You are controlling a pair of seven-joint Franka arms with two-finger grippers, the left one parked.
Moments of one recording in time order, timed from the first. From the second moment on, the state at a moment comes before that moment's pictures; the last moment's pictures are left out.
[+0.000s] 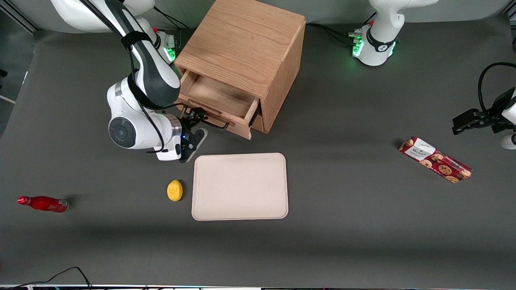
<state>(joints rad) 0.25 0.33 0.15 -1.78 0.34 1.77 -0.52</state>
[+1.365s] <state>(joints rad) 0.06 0.37 0.33 -1.71 0.26 1.78 -0.52</state>
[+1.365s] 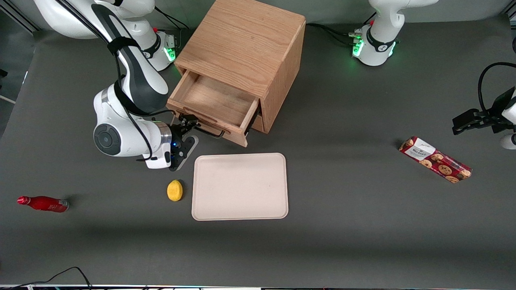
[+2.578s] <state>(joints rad) -0.06 0.38 0.44 -1.71 0.22 1.78 -0.52</state>
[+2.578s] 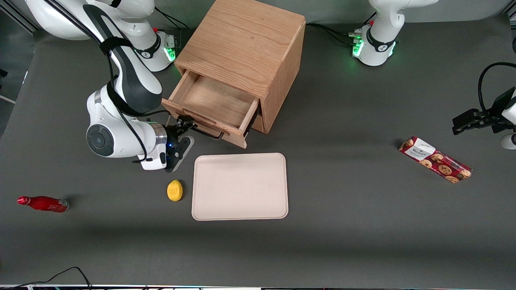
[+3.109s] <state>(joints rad) -0.08 0.38 0.45 -1.70 0.19 1.78 -0.53</state>
